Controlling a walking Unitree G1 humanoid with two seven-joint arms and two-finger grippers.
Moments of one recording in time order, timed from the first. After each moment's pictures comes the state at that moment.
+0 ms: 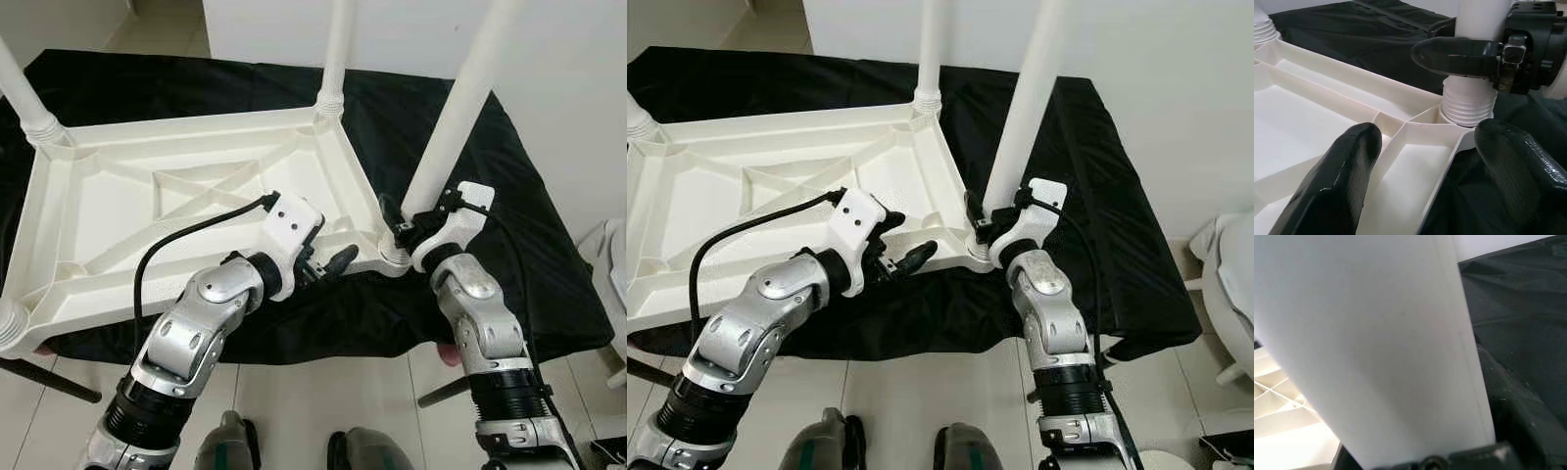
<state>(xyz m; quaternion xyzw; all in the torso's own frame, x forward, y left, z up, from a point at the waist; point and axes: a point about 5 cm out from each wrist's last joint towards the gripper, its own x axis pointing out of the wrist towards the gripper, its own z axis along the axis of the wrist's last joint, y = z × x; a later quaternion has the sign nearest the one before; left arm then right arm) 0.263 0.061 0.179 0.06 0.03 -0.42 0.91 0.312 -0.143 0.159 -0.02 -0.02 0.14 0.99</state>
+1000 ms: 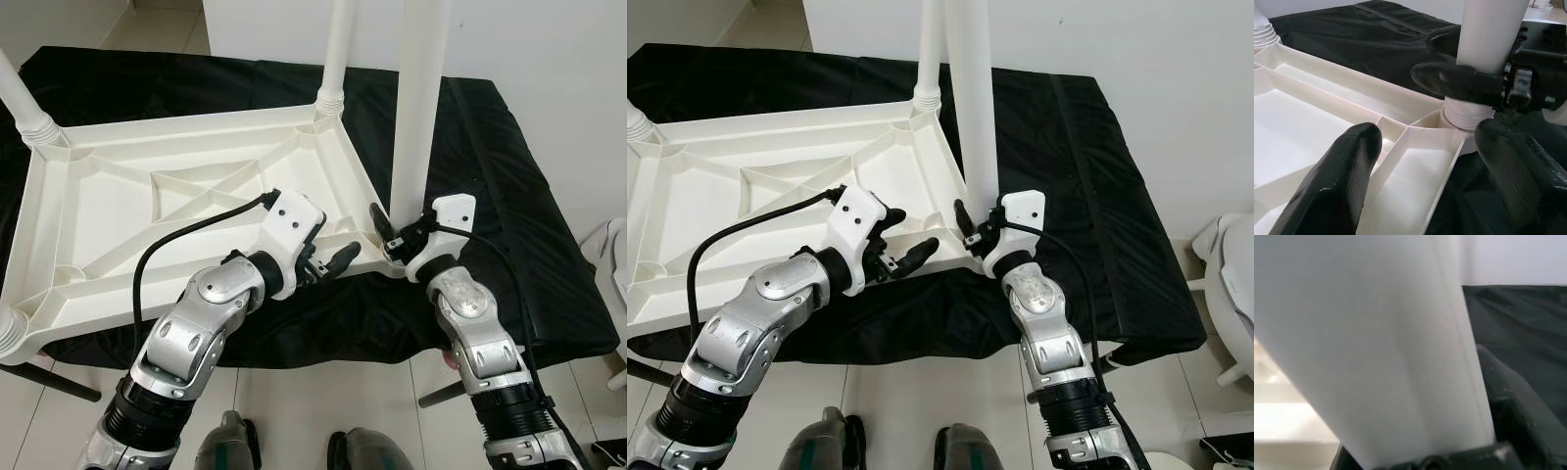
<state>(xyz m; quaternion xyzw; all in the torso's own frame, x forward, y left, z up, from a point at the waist) 0.260 0.059 0.183 0.06 0.02 -0.43 0.90 0.295 -0.137 0.153 -0.11 -0.08 0.15 0.98</state>
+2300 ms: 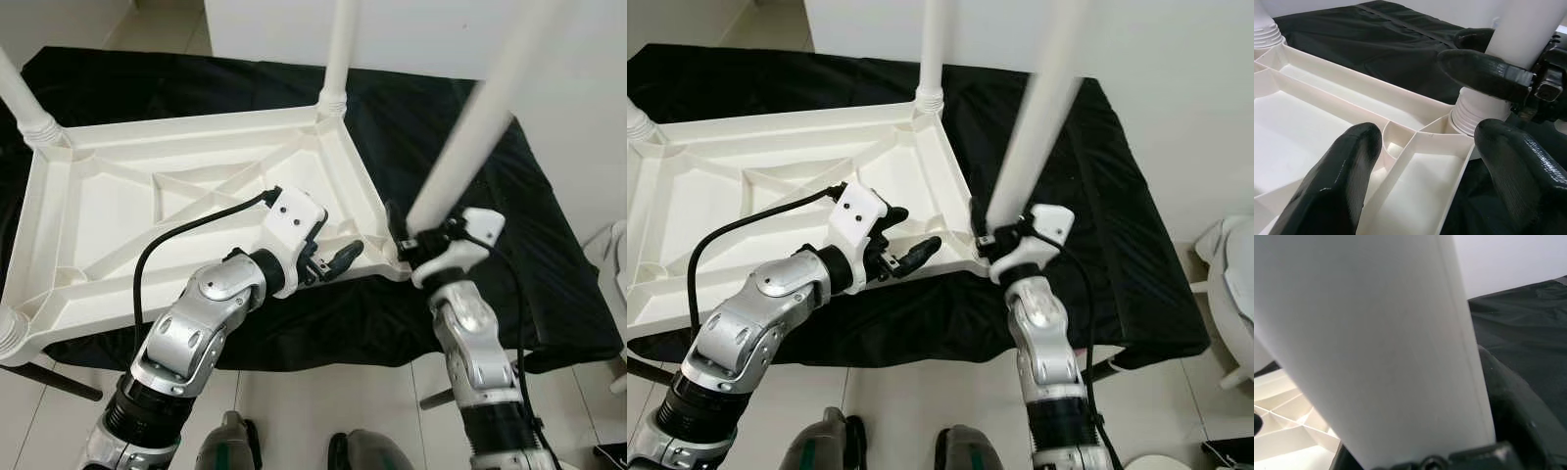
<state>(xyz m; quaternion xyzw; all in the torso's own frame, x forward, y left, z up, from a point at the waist) 0.261 0.058 0.186 0.06 0.02 -0.43 0.90 0.276 -0.153 0.137 -0.01 -0.12 0.09 0.99</state>
